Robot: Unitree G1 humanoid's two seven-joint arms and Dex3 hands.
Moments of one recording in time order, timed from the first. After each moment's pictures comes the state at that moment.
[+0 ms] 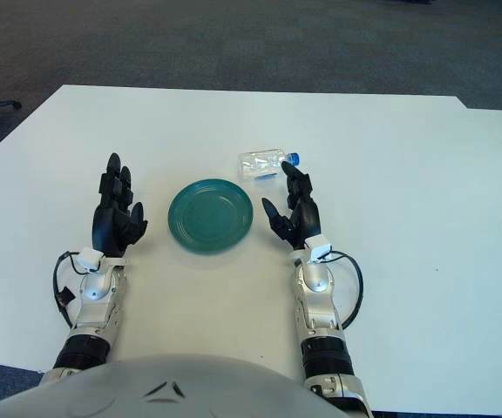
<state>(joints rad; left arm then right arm) 0.05 -0.03 0.02 0.39 -0.01 -0.77 0.02 0.03 0.01 -0.03 0.24 -0.07 -0.50 -0.05</state>
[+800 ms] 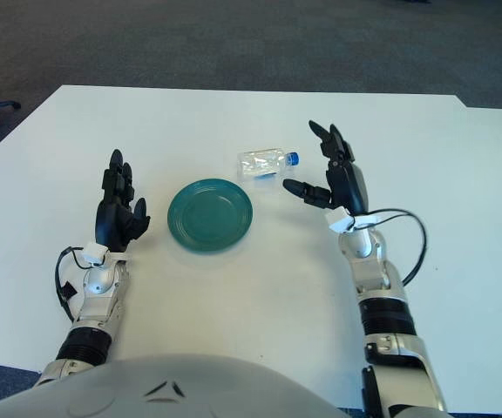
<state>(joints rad) 0.01 -0.04 0.02 0.44 0.01 -0.78 0.04 -0.19 -0.40 -0.07 0.23 -0.53 -0.58 -0.19</state>
